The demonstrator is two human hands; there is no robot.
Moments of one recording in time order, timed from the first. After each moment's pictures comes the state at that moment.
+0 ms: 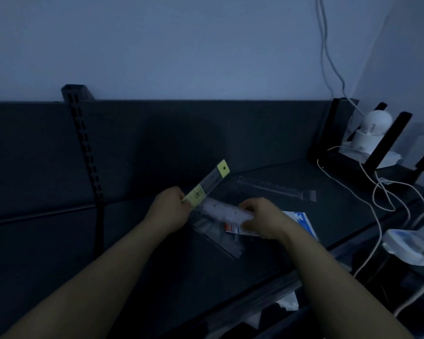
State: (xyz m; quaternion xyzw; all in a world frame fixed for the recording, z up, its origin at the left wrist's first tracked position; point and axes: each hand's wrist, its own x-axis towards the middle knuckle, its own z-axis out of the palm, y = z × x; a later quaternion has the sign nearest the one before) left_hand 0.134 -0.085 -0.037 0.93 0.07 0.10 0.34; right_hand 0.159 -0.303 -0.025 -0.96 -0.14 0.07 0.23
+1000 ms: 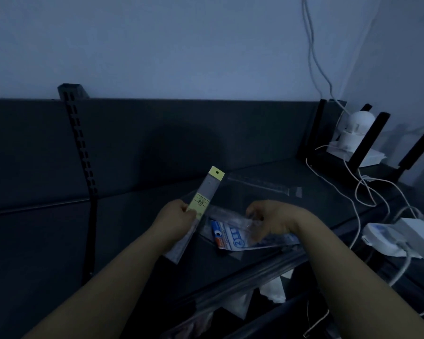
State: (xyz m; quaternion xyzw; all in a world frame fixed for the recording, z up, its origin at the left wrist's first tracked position) left_hand 0.102 -0.127 -0.046 0.87 0.11 0.03 0.48; right_hand 0.147 -0.349 -0.003 -0.96 -0.14 0.20 0.13
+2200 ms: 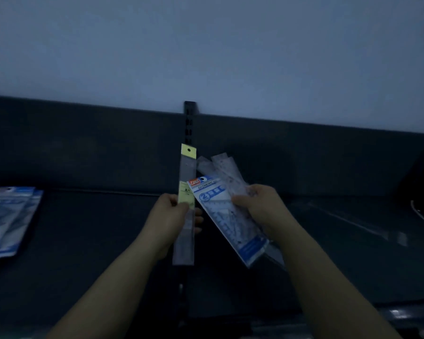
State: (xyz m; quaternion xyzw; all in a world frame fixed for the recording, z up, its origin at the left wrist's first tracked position) left_hand 0.003 -0.007 -0.014 0.64 0.23 0.19 0.71; right_hand 0.111 -0.158 0.013 -0.79 -0.15 0.13 0.58
